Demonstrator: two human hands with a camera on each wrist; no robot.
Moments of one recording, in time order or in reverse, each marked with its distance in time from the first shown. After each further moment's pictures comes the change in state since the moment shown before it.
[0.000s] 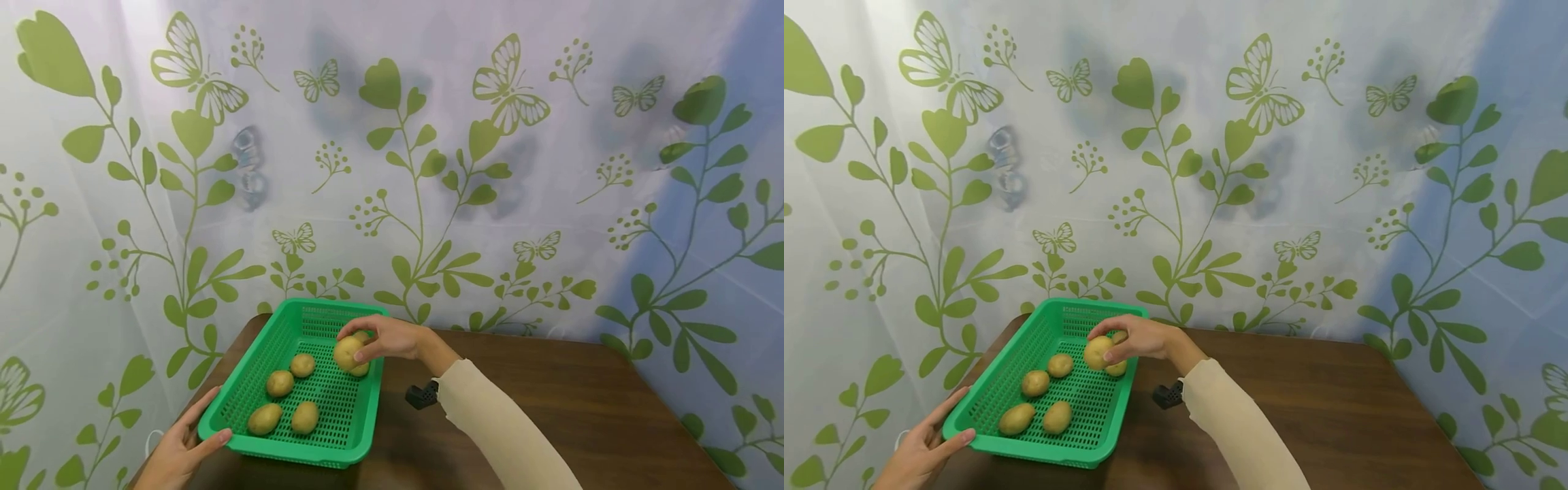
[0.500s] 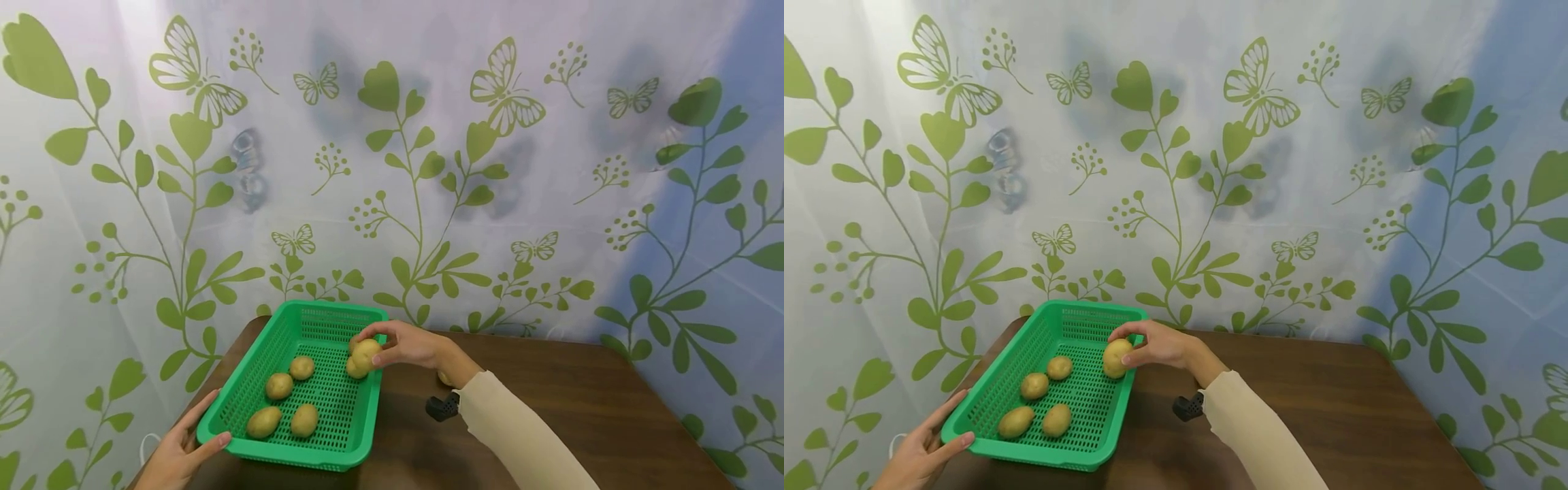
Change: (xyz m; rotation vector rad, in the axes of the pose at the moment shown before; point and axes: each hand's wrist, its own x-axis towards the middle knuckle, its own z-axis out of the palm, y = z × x) left_hand -0.003 0.000 0.002 0.034 0.045 -0.073; right_hand -0.035 0.015 -0.001 0.056 0.063 -0.039
